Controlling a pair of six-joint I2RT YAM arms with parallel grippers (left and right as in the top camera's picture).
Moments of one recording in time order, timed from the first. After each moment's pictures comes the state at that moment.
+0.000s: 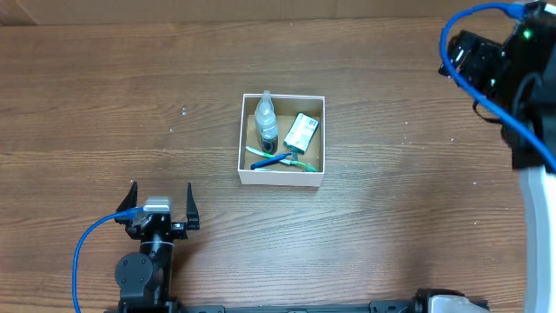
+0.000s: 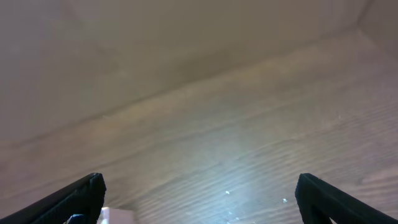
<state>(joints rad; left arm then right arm) 0.03 0.02 0.01 -0.08 0.01 0.11 -0.04 1.36 1.66 -0.88 0.06 0.28</state>
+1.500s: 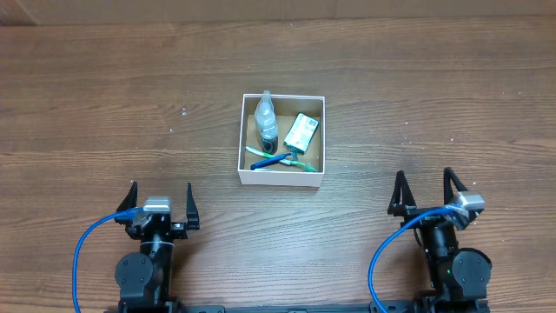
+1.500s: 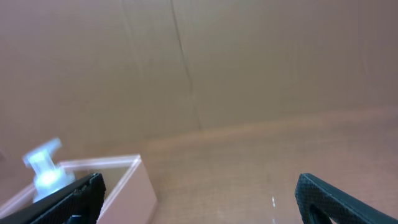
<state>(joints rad) 0.03 0.02 0.01 -0.08 0.01 0.11 0.04 0.01 0.02 0.06 -0.06 0.23</state>
